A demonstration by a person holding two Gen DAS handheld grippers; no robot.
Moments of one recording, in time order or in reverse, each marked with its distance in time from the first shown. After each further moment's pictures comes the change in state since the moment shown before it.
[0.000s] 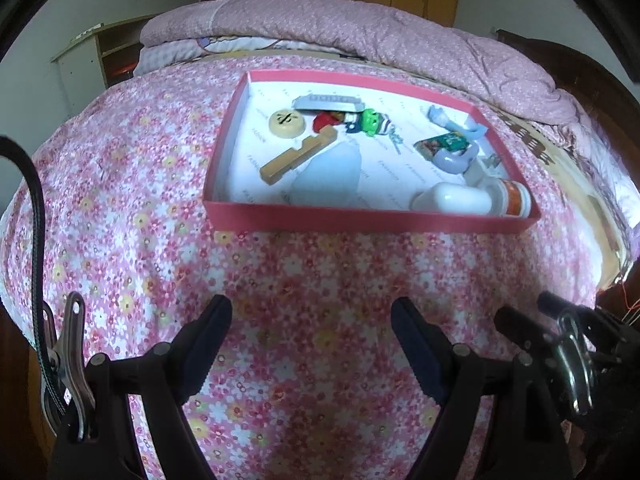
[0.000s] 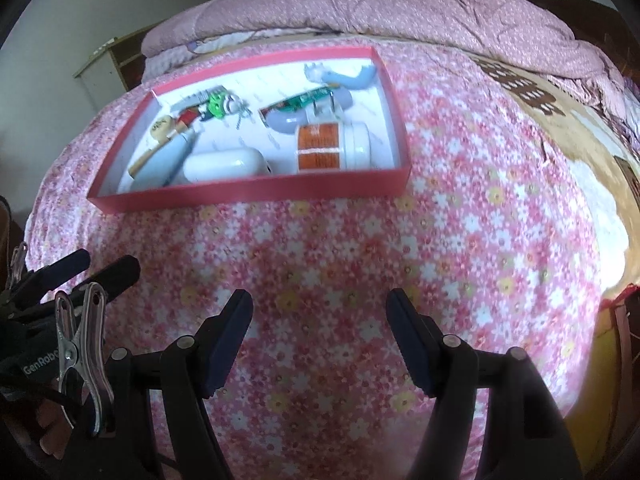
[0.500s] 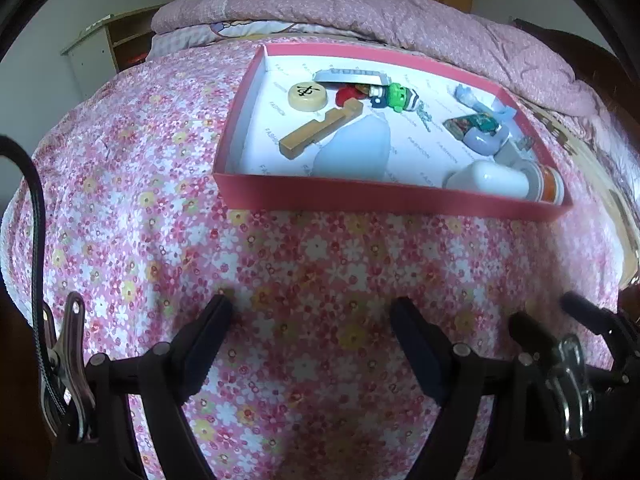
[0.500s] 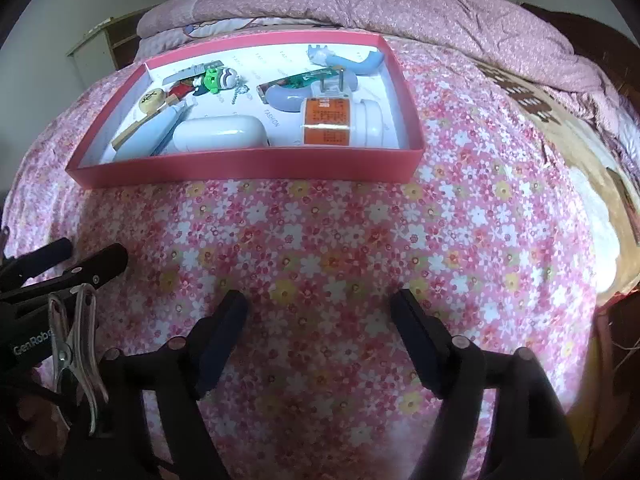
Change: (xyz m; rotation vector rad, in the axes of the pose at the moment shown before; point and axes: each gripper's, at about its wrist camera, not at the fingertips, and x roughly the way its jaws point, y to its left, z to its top) left arm 0.018 0.003 -0.006 -0.004 0.044 0.071; right arm 0.013 0.014 -0.008 -0.046 -0.007 -0.089
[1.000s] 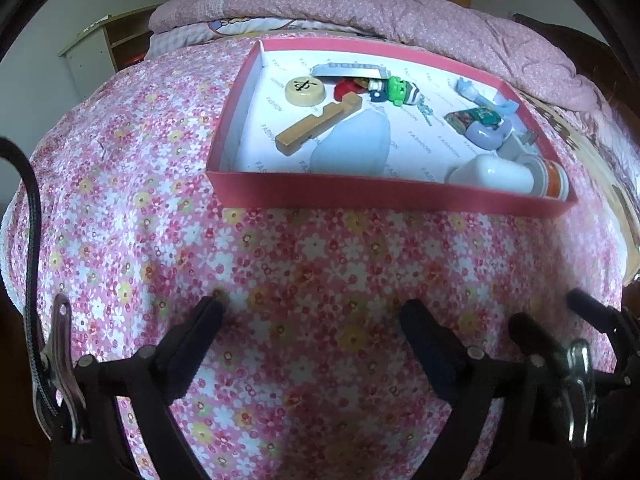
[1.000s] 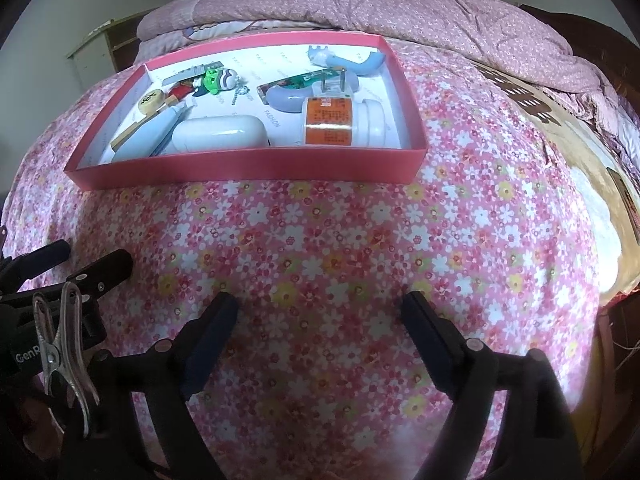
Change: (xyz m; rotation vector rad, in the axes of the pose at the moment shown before) left arm 0.006 -0.002 0.002 0.002 0.015 0.009; right arm 0.002 0.000 0.000 -0.006 -0.012 0.008
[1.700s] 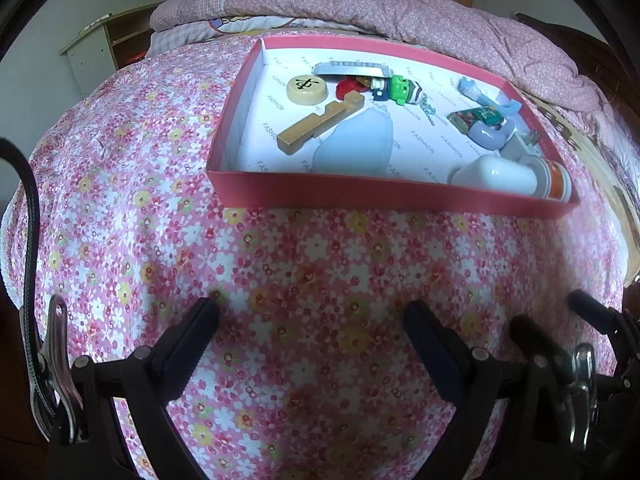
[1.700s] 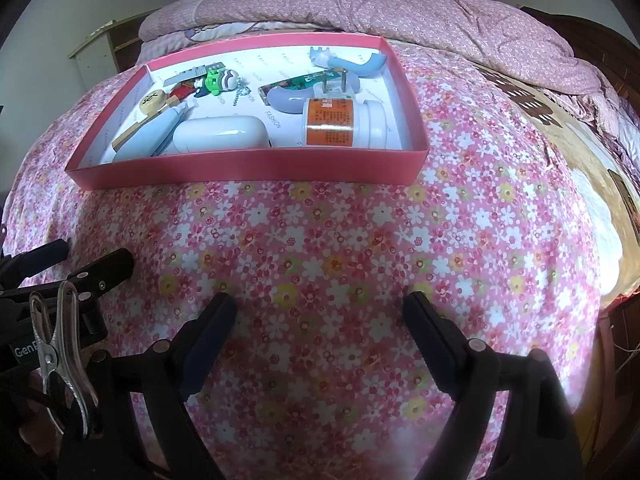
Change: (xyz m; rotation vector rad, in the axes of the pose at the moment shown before) left arm 0.000 0.001 0.001 0.002 0.003 0.001; right arm 0.000 0.000 0.000 0.000 -0.002 0.000
